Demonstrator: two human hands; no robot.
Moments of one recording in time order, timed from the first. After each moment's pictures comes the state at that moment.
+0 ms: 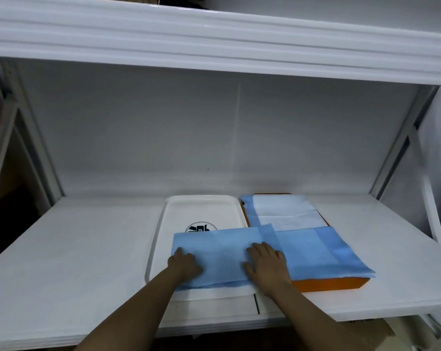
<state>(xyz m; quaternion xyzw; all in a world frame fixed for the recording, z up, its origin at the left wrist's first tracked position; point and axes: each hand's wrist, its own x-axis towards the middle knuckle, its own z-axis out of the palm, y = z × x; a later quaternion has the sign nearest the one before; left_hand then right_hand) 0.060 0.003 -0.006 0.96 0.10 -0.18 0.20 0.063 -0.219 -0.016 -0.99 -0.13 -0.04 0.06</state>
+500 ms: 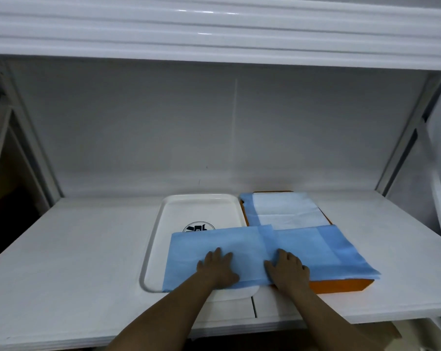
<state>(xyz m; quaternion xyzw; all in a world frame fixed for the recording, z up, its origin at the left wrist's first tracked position) 0.069 -0.076 -0.006 0.97 -0.03 -0.22 0.12 0.079 -0.263 -0.030 -0.98 0.08 0.04 0.15</state>
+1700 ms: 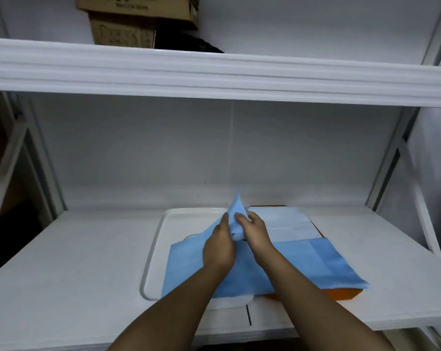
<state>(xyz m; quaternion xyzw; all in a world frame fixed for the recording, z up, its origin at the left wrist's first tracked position) 0.059 -0.099 0.065 0.91 0.01 0.13 0.41 0.084 -0.189 0.090 -0.73 0.02 -0.02 0.69</state>
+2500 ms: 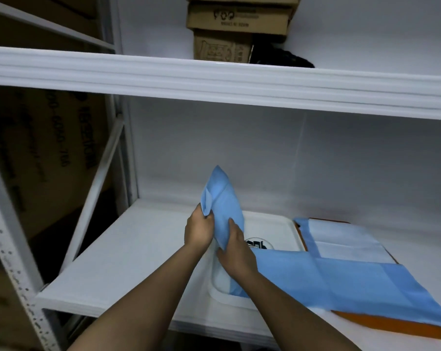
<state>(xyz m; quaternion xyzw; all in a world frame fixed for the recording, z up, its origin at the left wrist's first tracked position) 0.016 0.104 0.105 0.78 0.17 0.22 0.56 0.033 -0.001 0.048 -0.93 -0.18 -0.04 0.31</state>
